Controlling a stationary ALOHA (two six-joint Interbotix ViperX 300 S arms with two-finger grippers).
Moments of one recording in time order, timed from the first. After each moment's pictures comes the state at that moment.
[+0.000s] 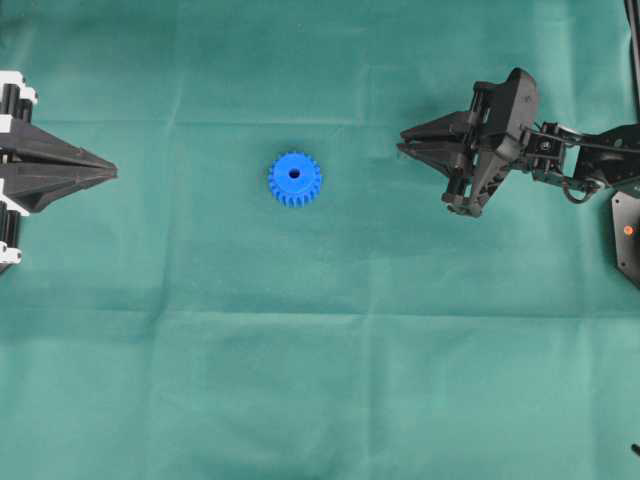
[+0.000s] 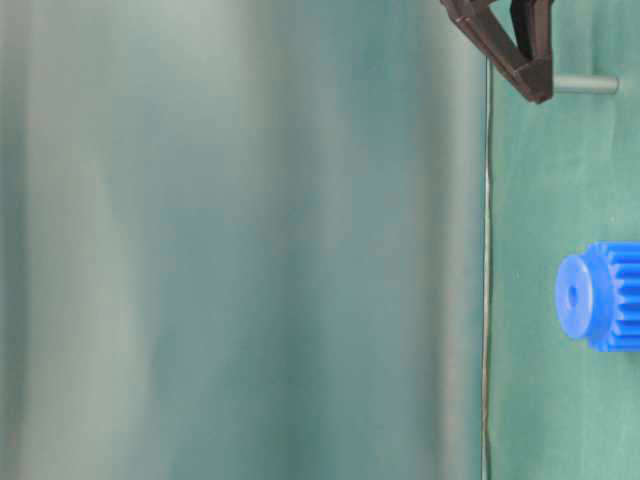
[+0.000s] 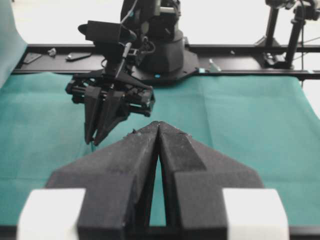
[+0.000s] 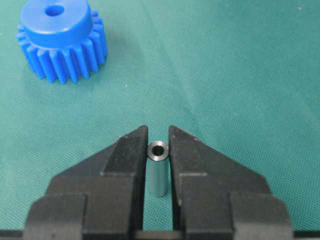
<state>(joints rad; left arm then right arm) 0.00 -0.96 1.18 0.01 -0.23 0.00 -0.26 0.11 1.15 0.06 -0.89 -0.03</state>
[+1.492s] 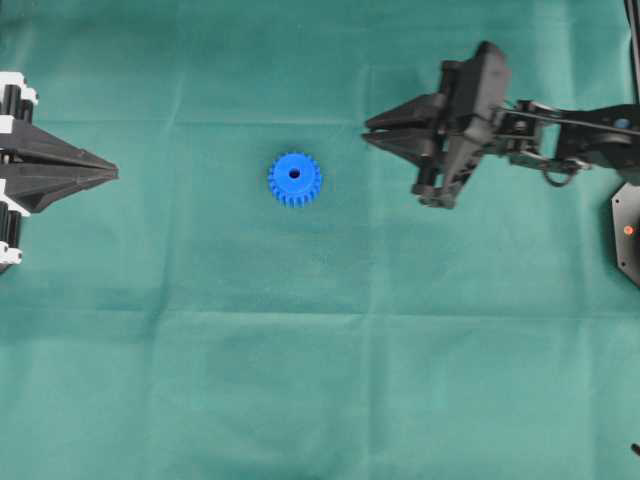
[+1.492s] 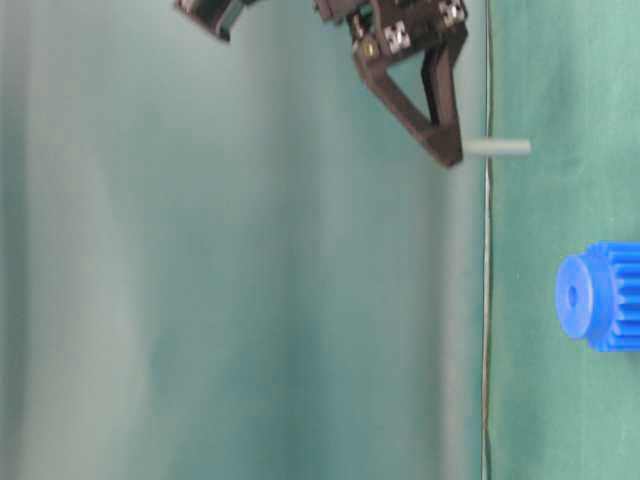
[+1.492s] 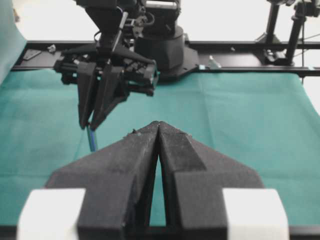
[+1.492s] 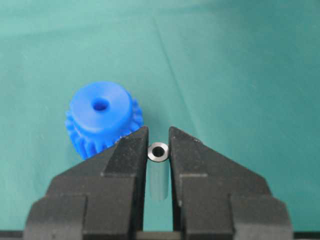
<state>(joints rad) 0.00 -0.96 1.18 0.01 -0.22 0.00 -0.20 -0.05 0.94 0.06 -0.52 -0.04</state>
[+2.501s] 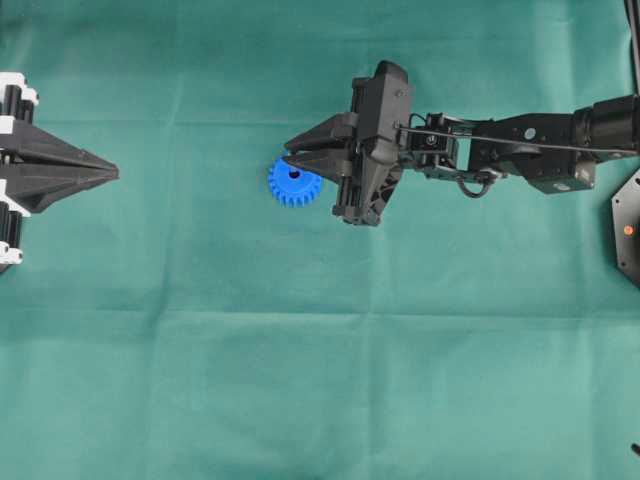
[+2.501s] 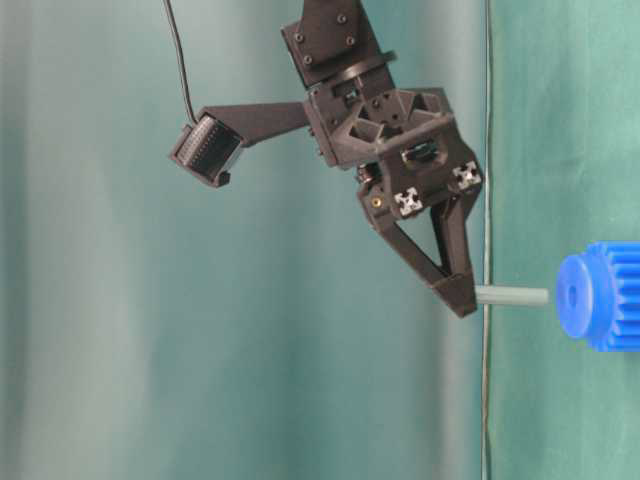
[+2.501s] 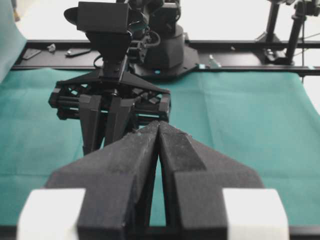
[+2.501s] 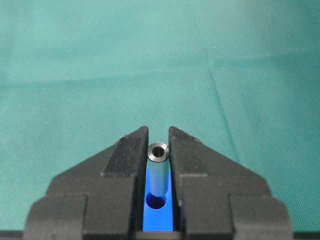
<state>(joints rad) 0.00 -0.96 1.18 0.01 -0.22 0.00 -0.13 0.15 0.68 0.06 -0.48 -0.04</state>
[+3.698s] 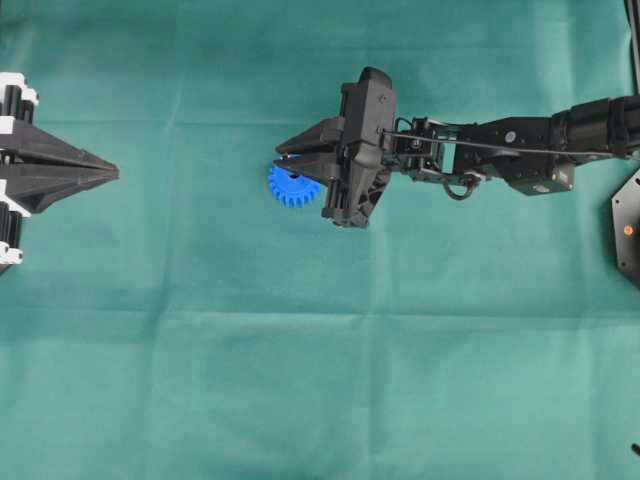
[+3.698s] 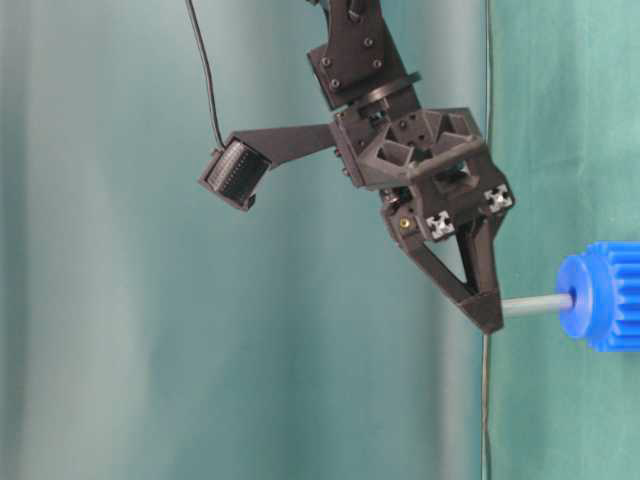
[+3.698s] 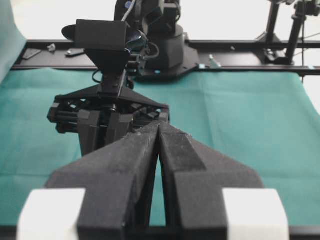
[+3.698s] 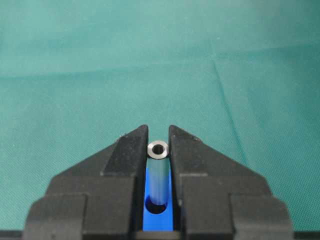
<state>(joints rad) 0.00 -0.96 1.18 0.01 -0.22 0.00 -0.12 0.22 0.65 0.06 -0.48 -0.04</state>
